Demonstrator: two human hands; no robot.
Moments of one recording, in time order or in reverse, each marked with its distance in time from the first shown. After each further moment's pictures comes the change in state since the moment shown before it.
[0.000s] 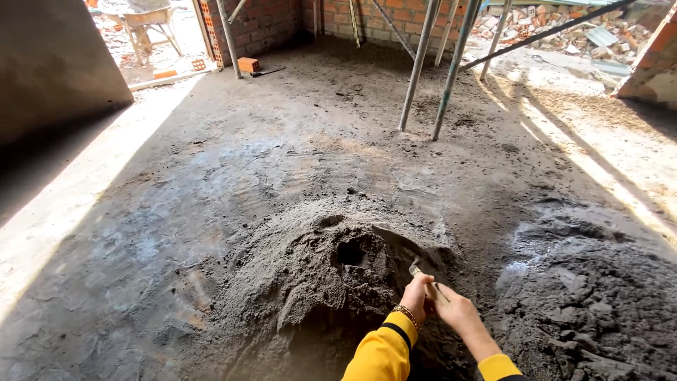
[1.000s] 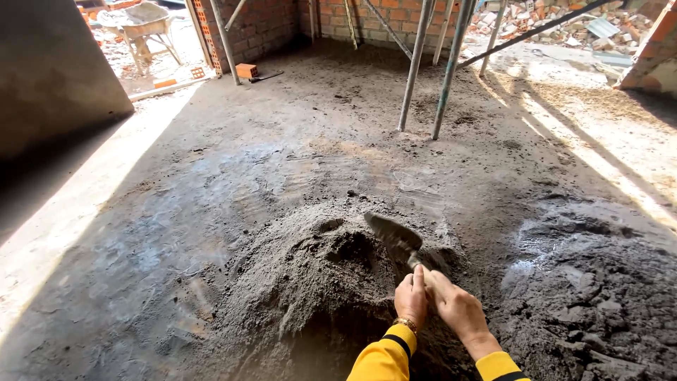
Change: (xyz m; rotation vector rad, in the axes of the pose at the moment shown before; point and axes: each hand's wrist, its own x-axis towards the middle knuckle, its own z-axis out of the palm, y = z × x) left_hand -0.022 0.011 0.000 0.664 0.317 0.373; right_hand -0.009 -0.036 -0.023 -0.167 0.348 -0.414
